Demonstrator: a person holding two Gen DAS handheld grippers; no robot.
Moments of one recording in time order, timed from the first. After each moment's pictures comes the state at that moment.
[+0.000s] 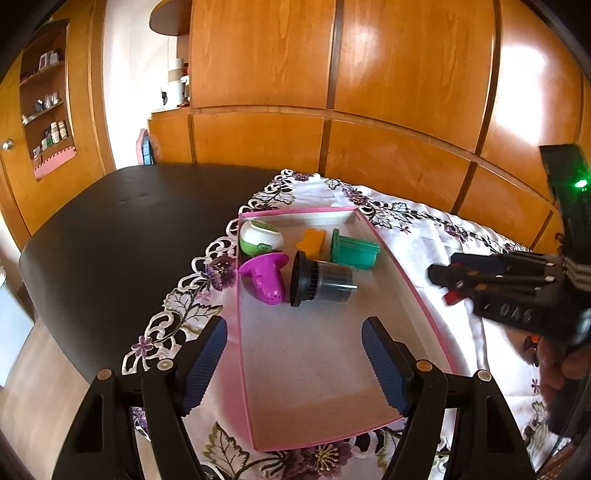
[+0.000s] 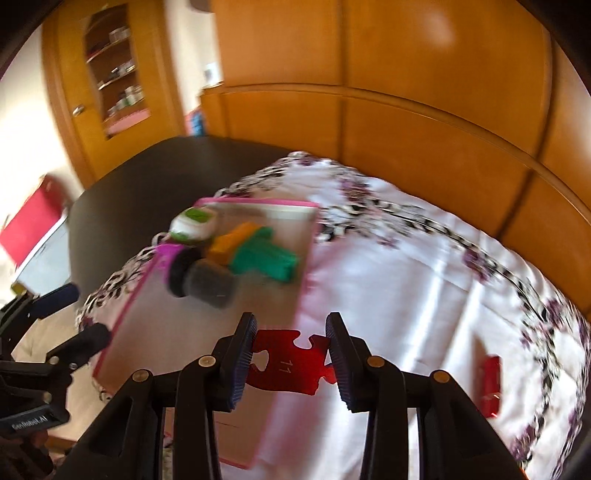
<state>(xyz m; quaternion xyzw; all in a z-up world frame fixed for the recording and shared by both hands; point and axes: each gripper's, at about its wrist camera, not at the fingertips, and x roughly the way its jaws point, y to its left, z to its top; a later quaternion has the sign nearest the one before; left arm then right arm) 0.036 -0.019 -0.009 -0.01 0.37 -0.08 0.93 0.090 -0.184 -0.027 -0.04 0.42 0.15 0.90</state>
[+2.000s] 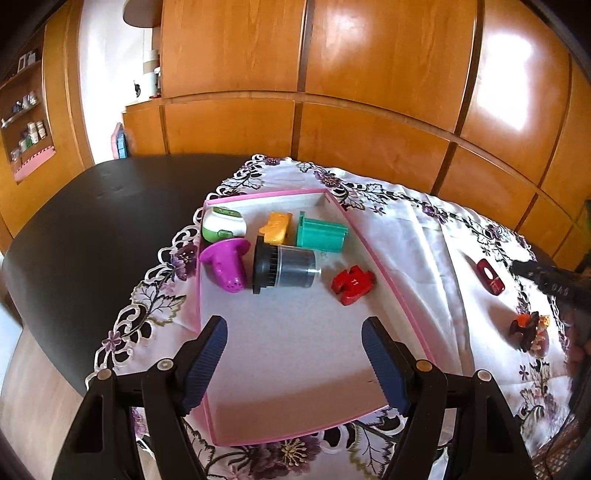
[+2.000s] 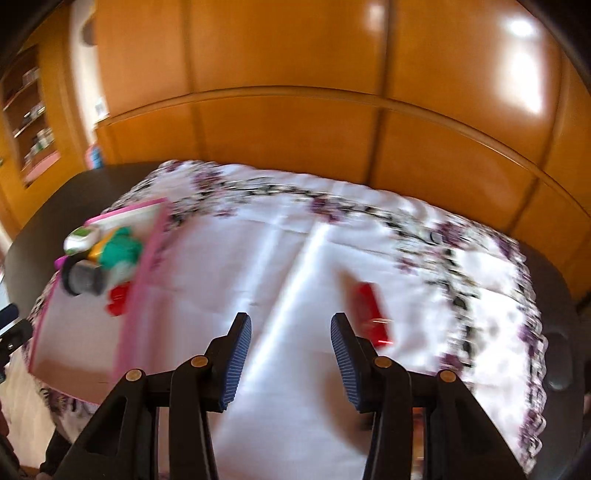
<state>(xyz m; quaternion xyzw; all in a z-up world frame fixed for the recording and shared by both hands) 0.038 -0.048 -0.016 0.00 0.40 -0.12 0.91 0.031 -0.354 -0.036 0.05 0.41 -0.08 0.91</state>
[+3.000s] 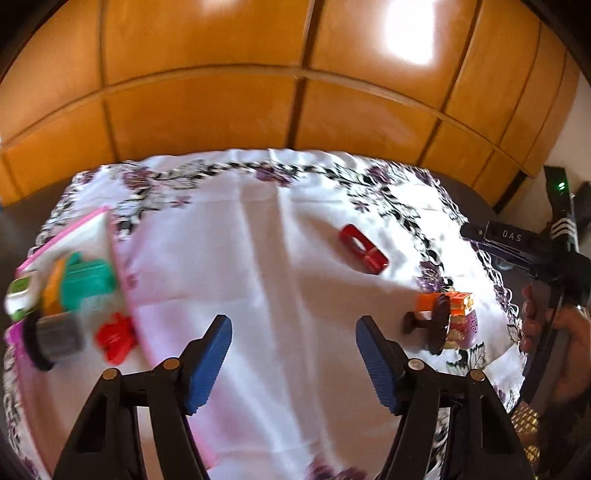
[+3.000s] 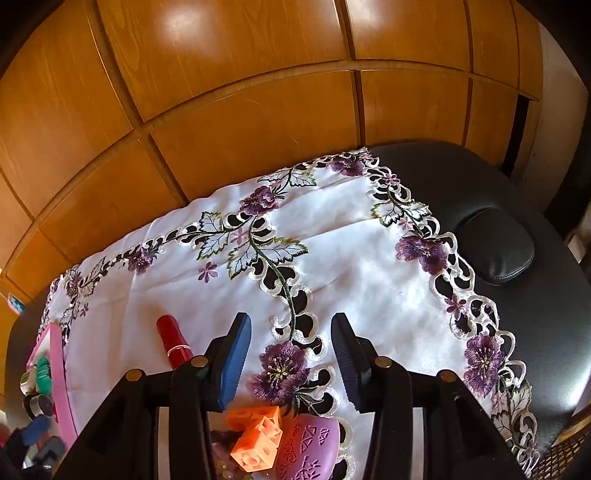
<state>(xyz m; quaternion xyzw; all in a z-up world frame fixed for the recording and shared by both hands) 0.066 -0.258 -0.022 0.07 0.45 -0.32 0.83 -0.019 -0.511 -0.050 0.26 0.38 -0.25 0.85</state>
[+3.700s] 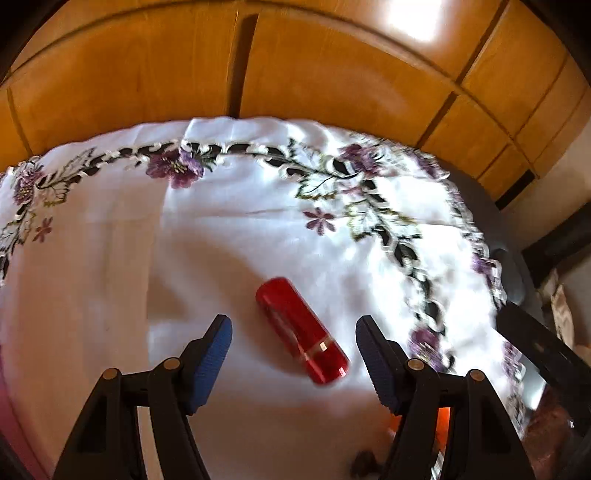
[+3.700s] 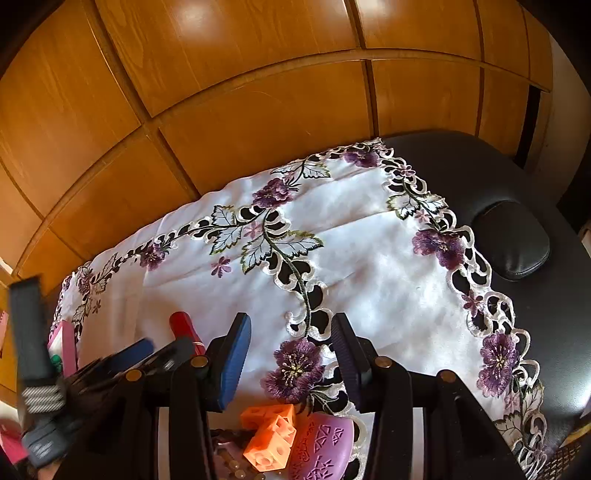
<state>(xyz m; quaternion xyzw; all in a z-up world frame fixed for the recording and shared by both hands) 0.139 -0.405 -0.084 0.06 0.52 -0.32 0.79 -0.011 -0.511 -0.051 0.27 0.38 -0.23 0.85</state>
